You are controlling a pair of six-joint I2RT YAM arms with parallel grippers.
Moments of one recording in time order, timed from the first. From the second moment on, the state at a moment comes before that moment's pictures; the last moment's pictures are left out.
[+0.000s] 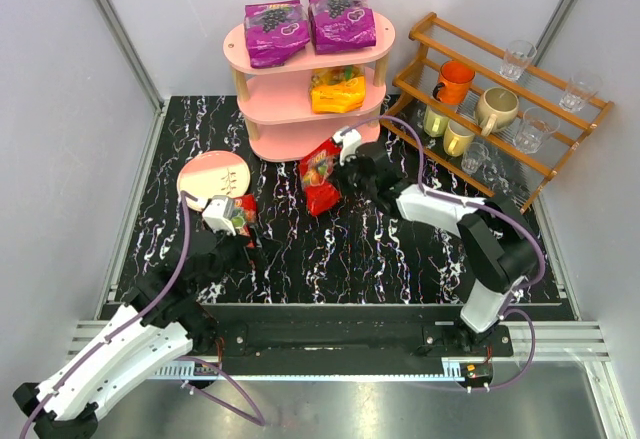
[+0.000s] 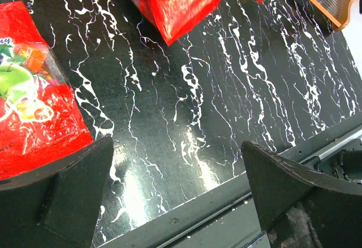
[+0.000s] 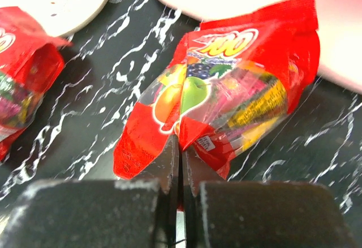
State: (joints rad) left arm -0.71 0.42 0.53 -0.52 -0.12 -0.57; right arm 0.63 1.72 1.01 0.25 -0.15 0.14
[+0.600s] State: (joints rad) left arm -0.71 0.44 0.52 -0.48 -0.12 -0.55; right arm 0.63 1.88 1.26 0.24 -0.13 -0.13
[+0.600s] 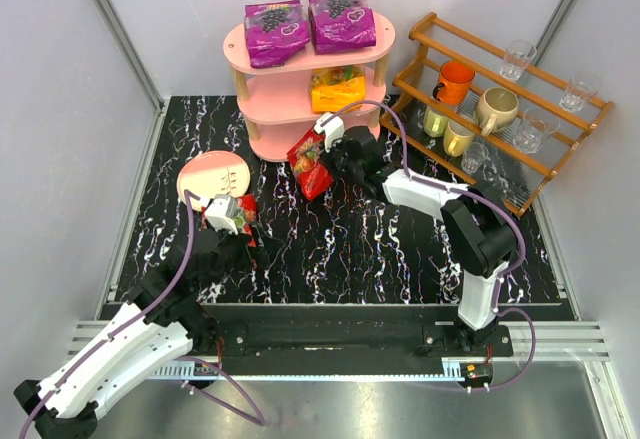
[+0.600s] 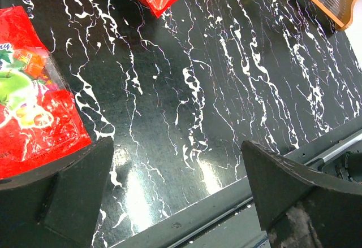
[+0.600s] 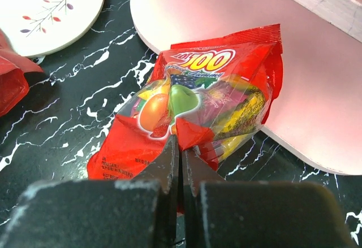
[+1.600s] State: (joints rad) left arm -0.71 0.43 0.52 -0.48 -0.14 -0.55; right arm 0.63 2.10 1.45 0.47 -0.14 0.01
